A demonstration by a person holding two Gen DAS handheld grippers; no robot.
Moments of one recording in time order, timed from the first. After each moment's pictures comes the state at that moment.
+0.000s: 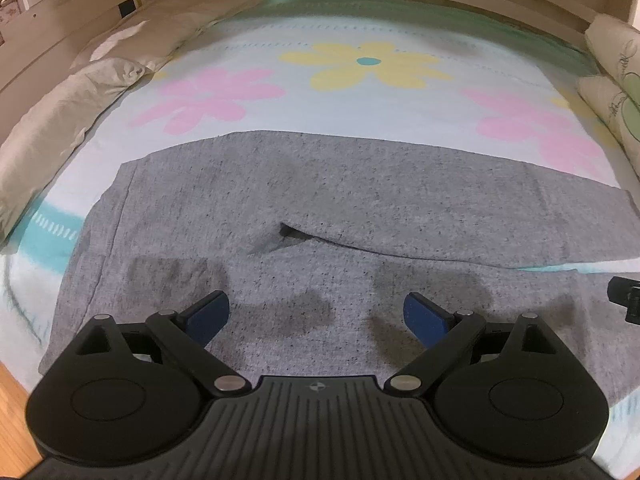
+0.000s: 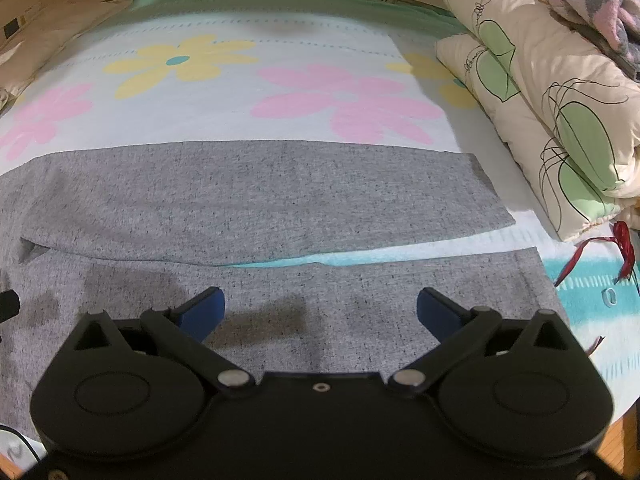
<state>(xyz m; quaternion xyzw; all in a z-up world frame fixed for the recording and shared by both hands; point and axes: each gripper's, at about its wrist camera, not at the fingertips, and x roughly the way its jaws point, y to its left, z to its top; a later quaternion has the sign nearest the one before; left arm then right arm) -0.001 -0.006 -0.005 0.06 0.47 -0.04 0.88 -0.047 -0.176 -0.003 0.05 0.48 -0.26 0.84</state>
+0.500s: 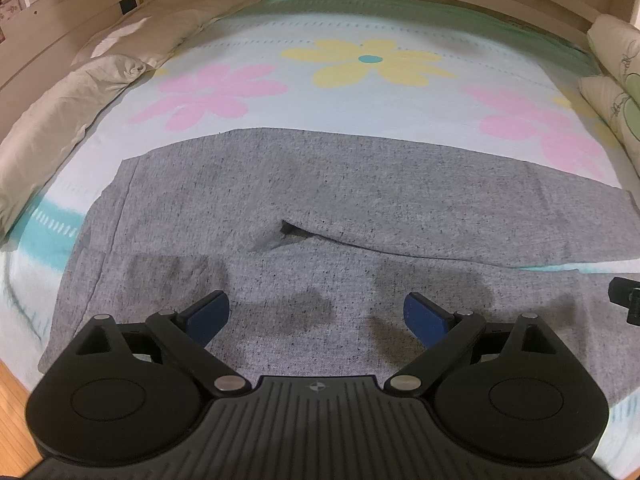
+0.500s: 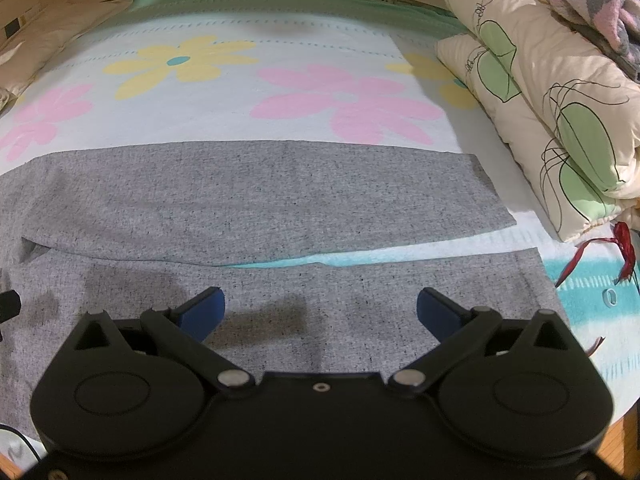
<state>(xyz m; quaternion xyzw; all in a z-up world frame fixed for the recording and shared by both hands) -0.001 -0.005 -0.005 0.06 0.48 -0.04 0.88 -0.046 -0.176 -0.002 0.05 0.48 -0.26 0.84</state>
